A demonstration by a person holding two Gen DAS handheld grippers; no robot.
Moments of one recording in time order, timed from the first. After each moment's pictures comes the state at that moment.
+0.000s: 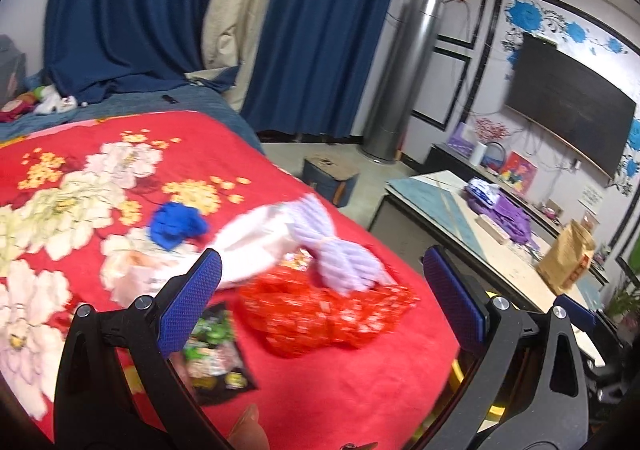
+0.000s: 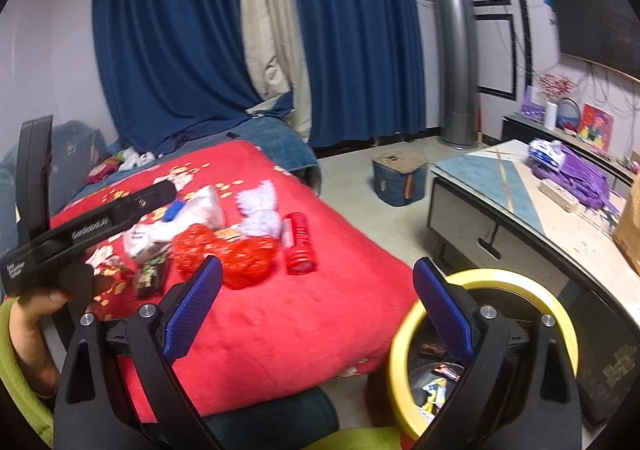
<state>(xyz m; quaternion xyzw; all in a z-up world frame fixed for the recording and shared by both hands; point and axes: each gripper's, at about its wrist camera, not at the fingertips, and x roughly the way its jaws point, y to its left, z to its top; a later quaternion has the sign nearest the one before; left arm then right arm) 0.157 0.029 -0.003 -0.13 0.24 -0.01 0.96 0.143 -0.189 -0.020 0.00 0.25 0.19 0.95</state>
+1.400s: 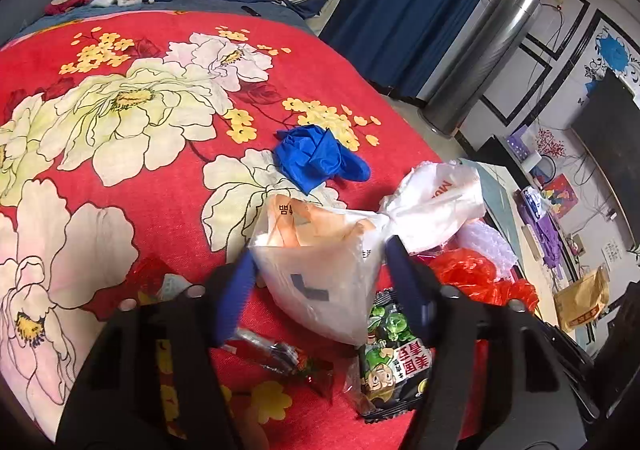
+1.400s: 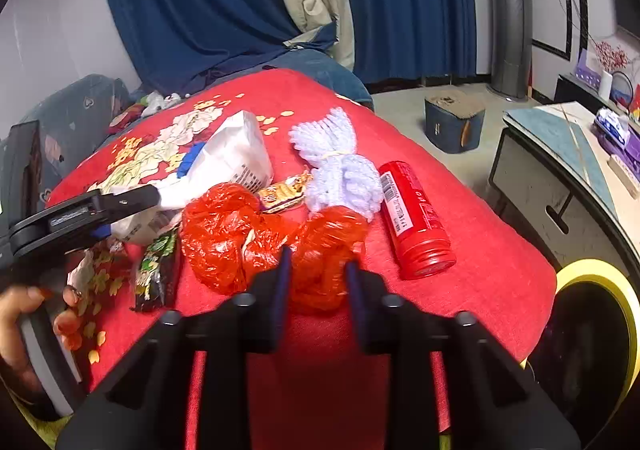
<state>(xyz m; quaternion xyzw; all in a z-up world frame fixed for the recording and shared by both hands) 0.179 0.139 -0.067 -0.25 0.36 0.06 0.90 0.225 -0.088 -0.080 -0.01 0.36 0.26 0.90</state>
